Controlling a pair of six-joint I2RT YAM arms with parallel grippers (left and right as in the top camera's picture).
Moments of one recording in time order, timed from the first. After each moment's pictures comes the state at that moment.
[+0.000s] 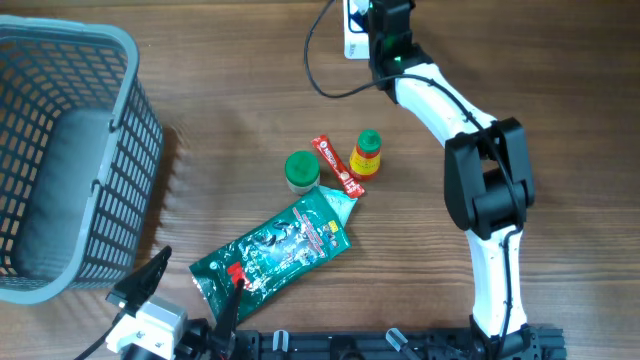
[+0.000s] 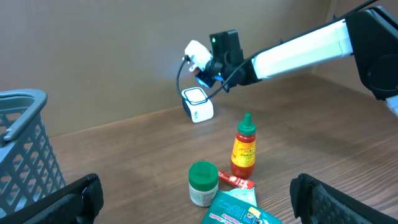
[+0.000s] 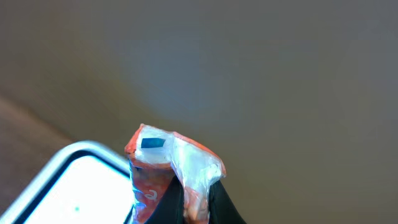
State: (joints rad) left arm 0.09 0.09 0.95 -0.99 0.50 0.09; right arm 0.35 2.33 1.84 0.27 0.39 -0.68
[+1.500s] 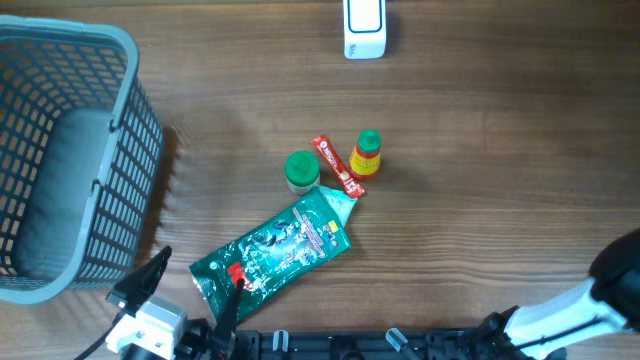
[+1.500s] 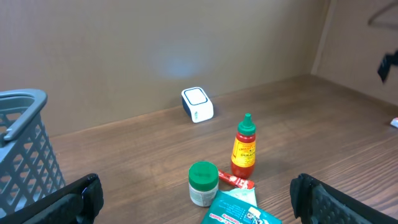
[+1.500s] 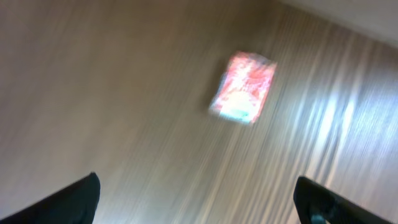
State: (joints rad) left arm 0.09 0.09 0.95 -0.99 0.50 0.09; right arm -0.70 1.82 1.67 -1.00 0.24 0.44
